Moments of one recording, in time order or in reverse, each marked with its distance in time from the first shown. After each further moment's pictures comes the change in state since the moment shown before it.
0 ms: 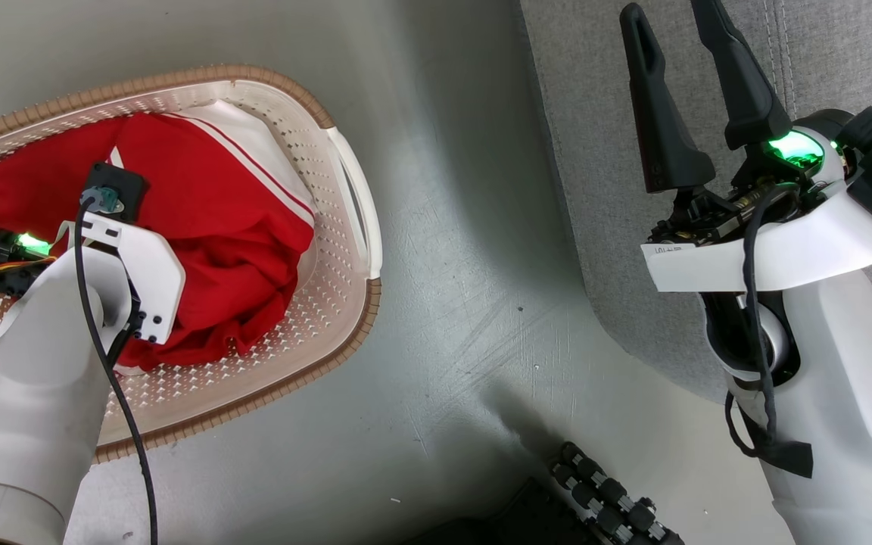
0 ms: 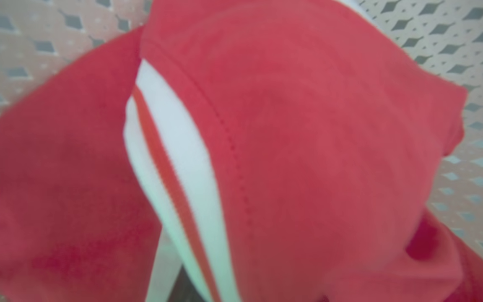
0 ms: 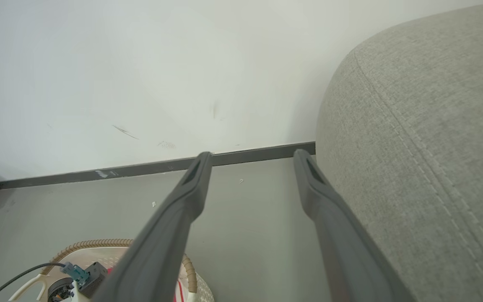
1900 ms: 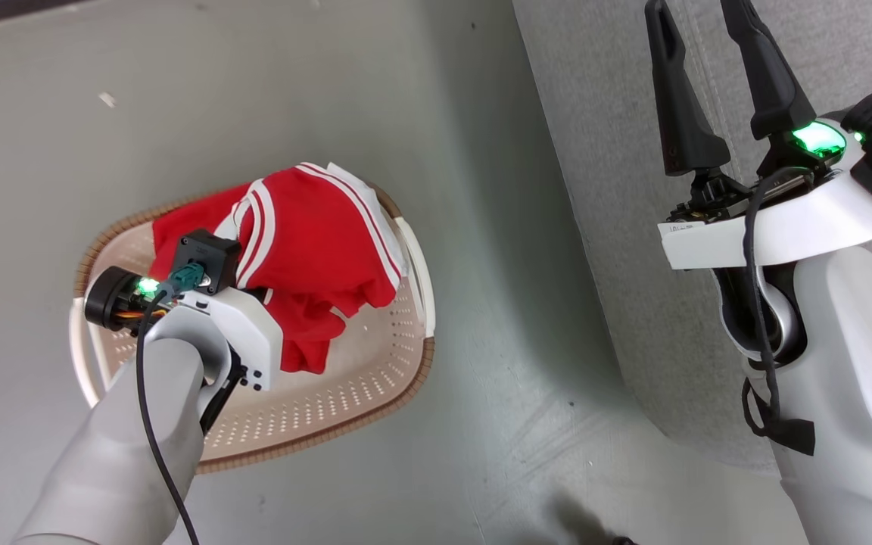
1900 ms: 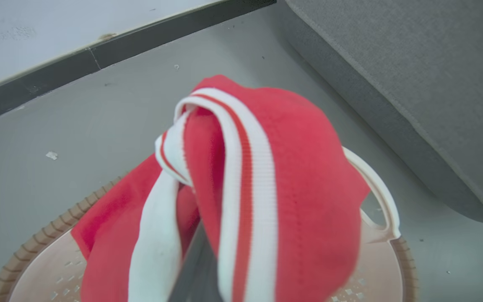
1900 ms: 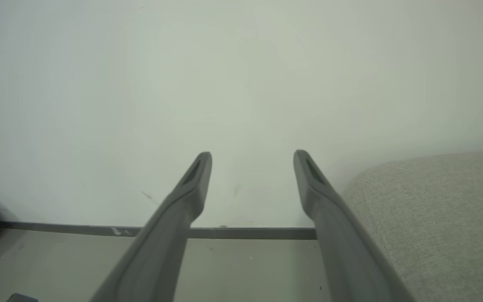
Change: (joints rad) left arm 0.148 -0.096 -0.105 -0.125 -0.169 -0.030 -0.309; right arm -0.025 -0.001 -0.055 0.083 -0.093 0.000 0.000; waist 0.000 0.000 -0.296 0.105
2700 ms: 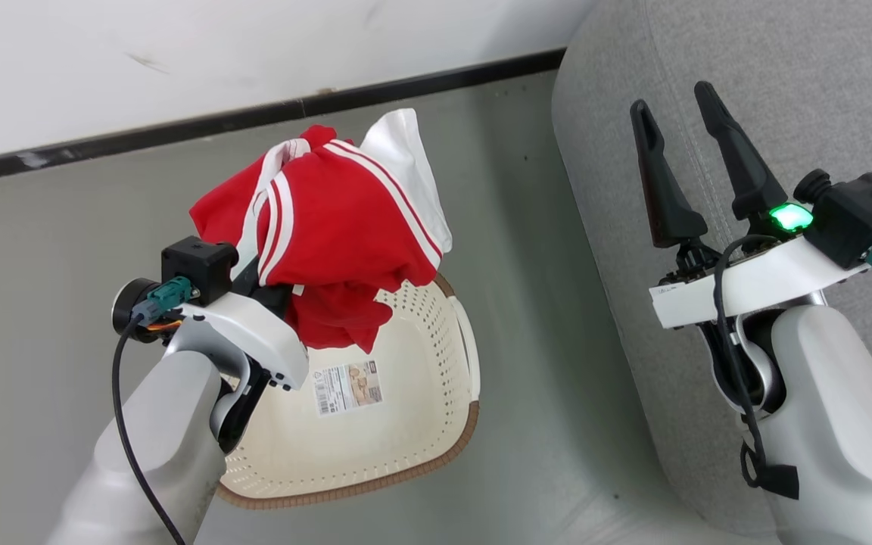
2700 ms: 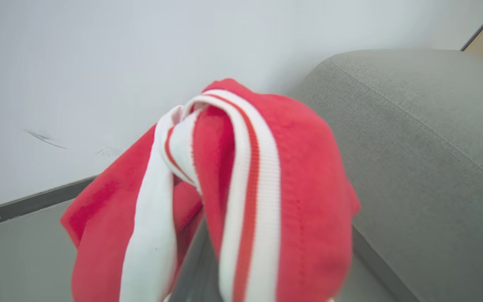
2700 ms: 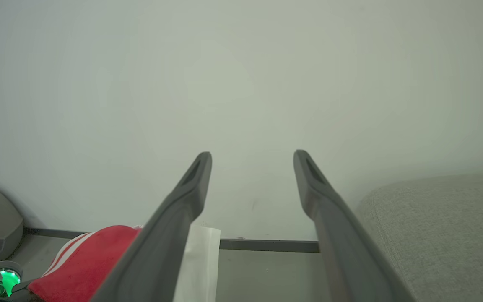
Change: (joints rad) left arm 0.125 0.009 0.045 -0.264 -0.168 0.000 -0.007; right arm 0.114 -0.001 -0.011 0.085 -0.040 0.000 0.000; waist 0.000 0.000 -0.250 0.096
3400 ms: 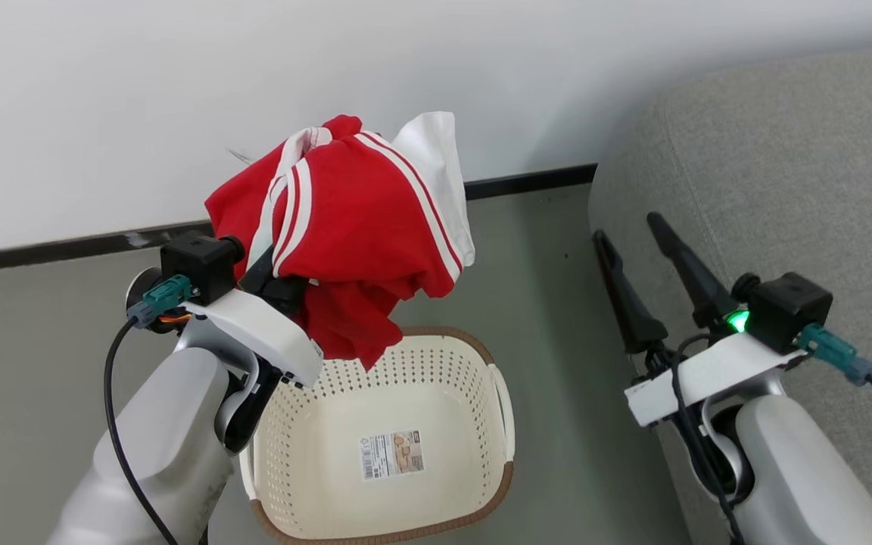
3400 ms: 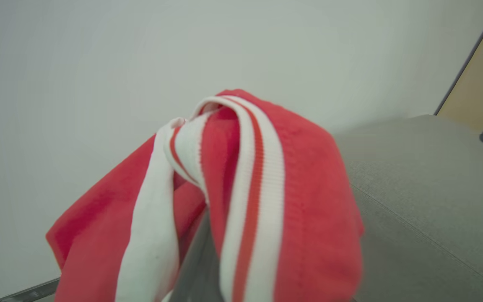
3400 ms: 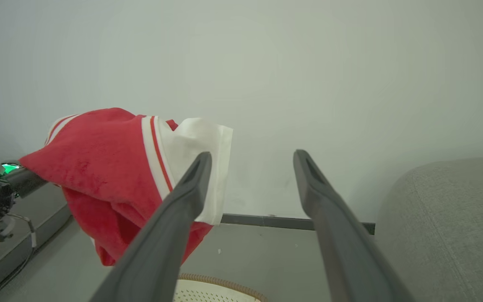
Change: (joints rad) left arm 0.025 0.027 -0.029 -0.145 -0.077 0.000 0.002; right arm 0.155 -0.010 0.062 0.073 0.010 0.000 0.000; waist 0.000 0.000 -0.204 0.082
